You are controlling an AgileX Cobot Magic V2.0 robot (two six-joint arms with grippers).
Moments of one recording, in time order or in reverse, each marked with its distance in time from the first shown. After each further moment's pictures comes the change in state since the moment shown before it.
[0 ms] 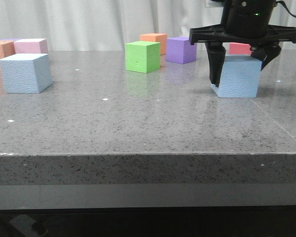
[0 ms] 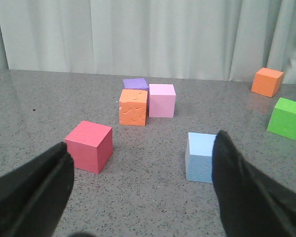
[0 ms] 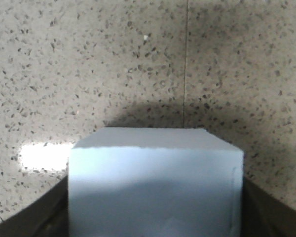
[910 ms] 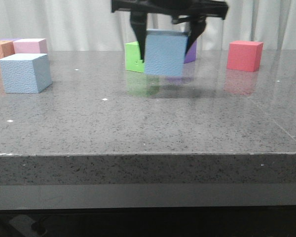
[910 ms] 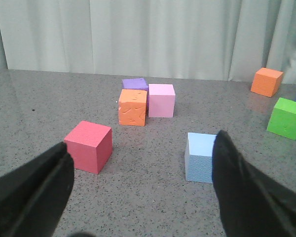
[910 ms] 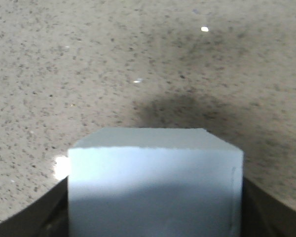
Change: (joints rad) left arm 0.000 0.000 0.000 0.000 0.000 0.000; right arm 0.284 0.143 -0.365 -0.066 0.177 0.287
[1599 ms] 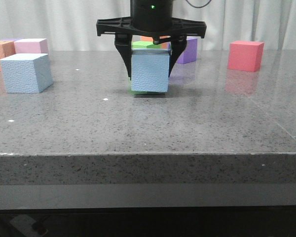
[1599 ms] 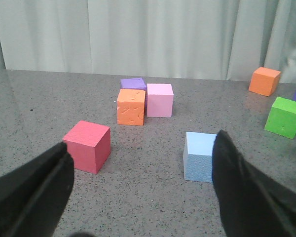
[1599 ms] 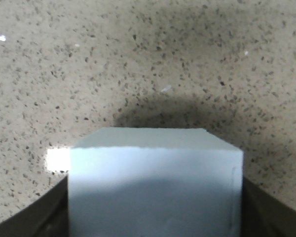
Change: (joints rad) left arm -0.010 0.000 0.000 0.000 0.000 0.000; right arm 0.014 0.132 -0.141 -0.005 0.061 0.017
